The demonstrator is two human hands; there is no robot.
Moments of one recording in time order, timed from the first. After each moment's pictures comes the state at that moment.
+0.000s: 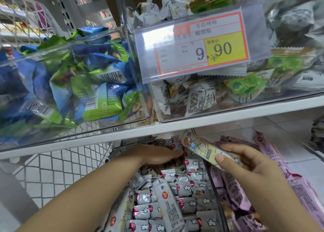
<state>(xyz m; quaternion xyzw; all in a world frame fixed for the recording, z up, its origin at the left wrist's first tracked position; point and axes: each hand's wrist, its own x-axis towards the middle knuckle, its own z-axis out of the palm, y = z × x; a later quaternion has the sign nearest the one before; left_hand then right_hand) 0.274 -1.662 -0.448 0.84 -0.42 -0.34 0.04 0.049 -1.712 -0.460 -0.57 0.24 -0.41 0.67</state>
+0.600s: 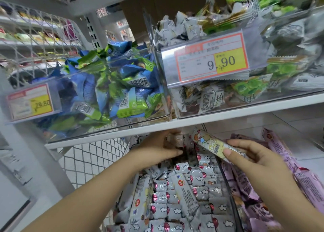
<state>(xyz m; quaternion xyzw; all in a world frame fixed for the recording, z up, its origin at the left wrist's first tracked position) 0.251 -1.597 -0.413 0.82 -0.51 -0.13 0.23 0.047 -1.703 -0.457 -0.58 0.26 -0.40 0.66</state>
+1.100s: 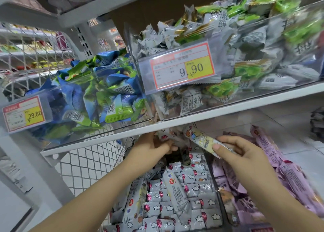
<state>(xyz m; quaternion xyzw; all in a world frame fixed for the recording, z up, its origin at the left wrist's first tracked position) 0.215 -1.588 -0.405 0.78 -0.47 -0.12 0.40 0.041 -1.705 -0.455 -0.58 0.28 -0.39 0.66</state>
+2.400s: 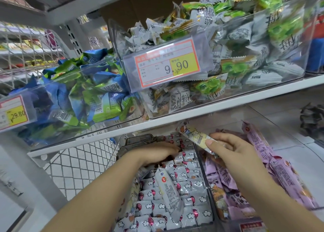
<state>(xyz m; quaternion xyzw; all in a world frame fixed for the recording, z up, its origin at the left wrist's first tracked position) 0.234 -1.638 -0.429 0.83 -0.49 -0.27 0.07 0.040 -1.712 -0.457 -0.56 0.27 -0.36 0.69</state>
